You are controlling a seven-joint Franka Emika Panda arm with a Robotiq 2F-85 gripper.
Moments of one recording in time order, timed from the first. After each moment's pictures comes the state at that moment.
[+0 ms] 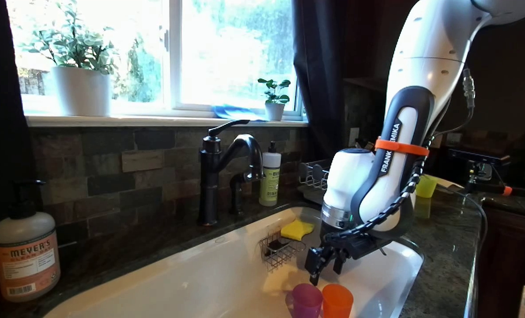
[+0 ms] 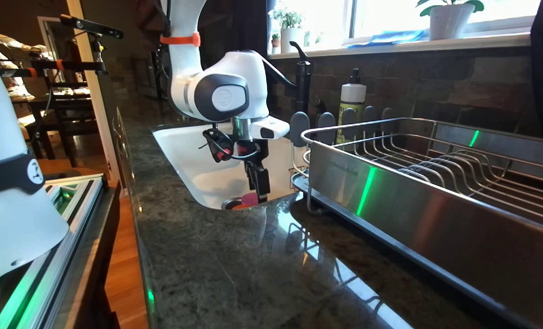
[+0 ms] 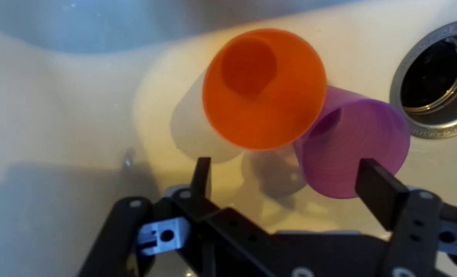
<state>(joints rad) 0.28 0.47 -0.06 -2.58 -0.06 3.15 0.36</state>
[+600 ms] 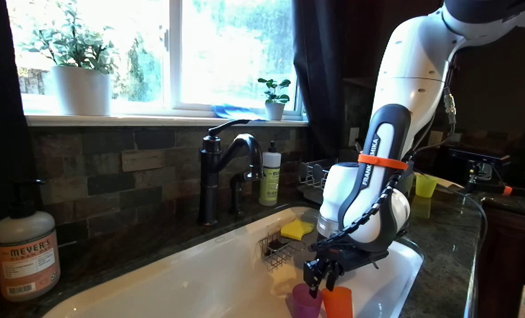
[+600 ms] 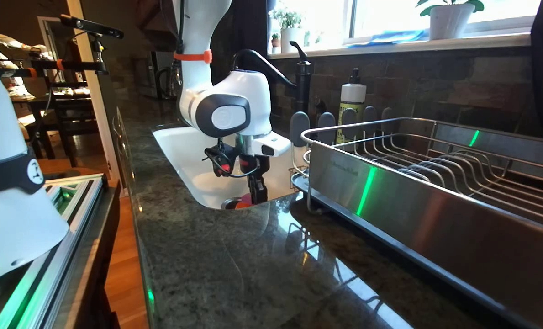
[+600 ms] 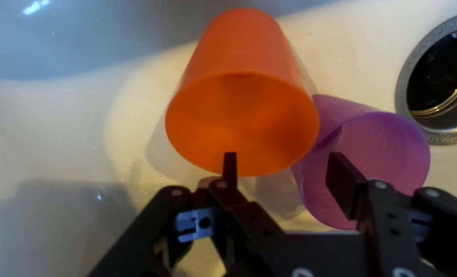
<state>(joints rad) 0.21 0.58 0.02 -2.52 0.06 3.18 0.30</state>
